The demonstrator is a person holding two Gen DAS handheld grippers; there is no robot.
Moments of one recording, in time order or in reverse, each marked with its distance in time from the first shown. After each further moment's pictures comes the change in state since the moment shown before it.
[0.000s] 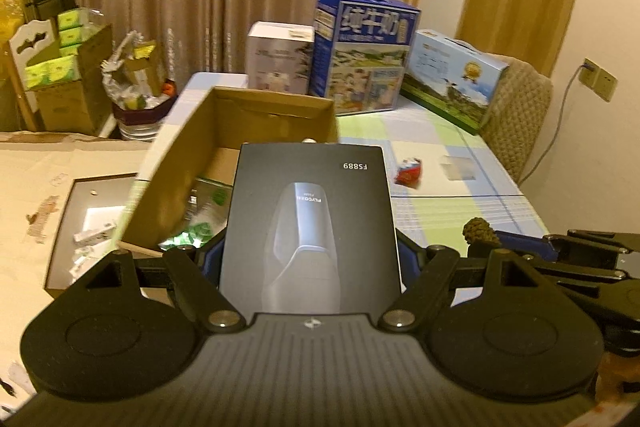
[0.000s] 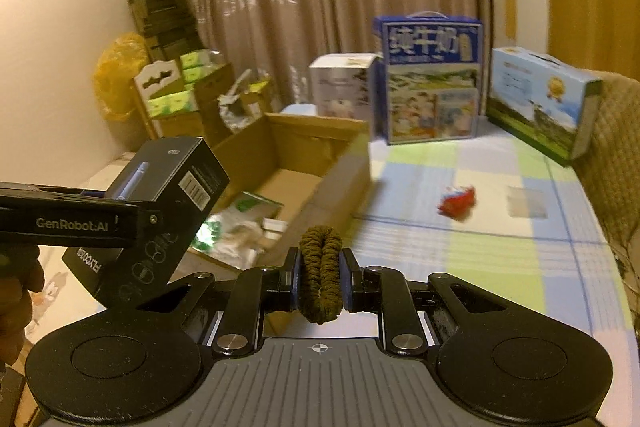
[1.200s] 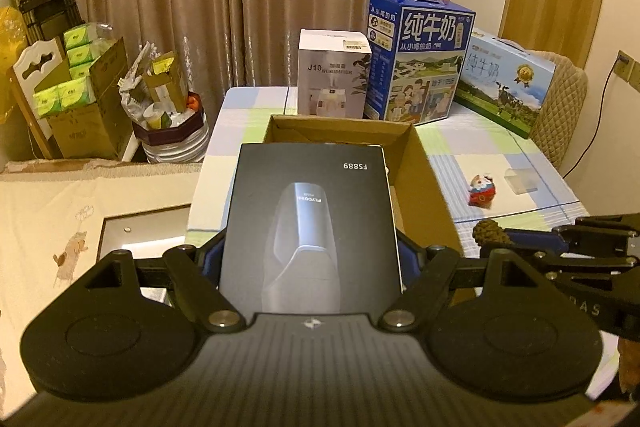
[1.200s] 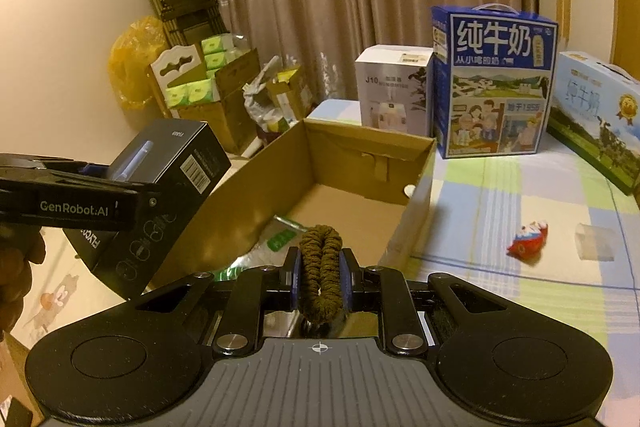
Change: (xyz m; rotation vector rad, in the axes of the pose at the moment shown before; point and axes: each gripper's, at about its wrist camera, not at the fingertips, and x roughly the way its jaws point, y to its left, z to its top) left arm 0.060 0.088 0.066 0.076 0.024 0.052; right arm 0.110 0.025 0.060 -0.012 0.054 0.061
